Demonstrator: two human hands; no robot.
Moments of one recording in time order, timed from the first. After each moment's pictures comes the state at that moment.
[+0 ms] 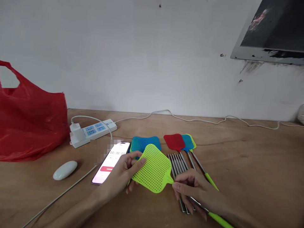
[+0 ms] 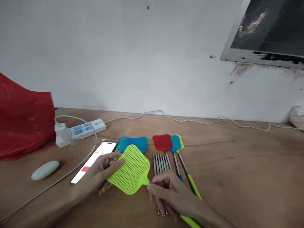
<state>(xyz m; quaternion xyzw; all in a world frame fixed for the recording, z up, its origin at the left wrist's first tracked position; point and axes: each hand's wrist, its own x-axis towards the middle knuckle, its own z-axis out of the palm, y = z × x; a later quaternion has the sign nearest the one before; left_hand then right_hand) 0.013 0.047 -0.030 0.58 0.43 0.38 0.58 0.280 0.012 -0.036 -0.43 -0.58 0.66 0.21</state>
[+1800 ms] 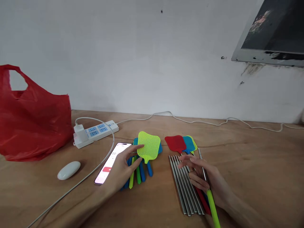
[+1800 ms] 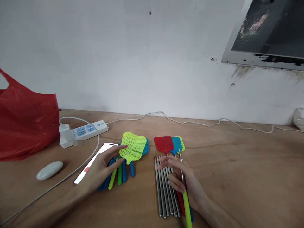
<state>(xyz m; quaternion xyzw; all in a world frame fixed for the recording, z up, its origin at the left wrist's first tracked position) 0.010 0.059 -0.045 0.67 0.47 0.45 0.36 0.293 0.025 -0.030 -0.38 -0.37 0.71 0.47</state>
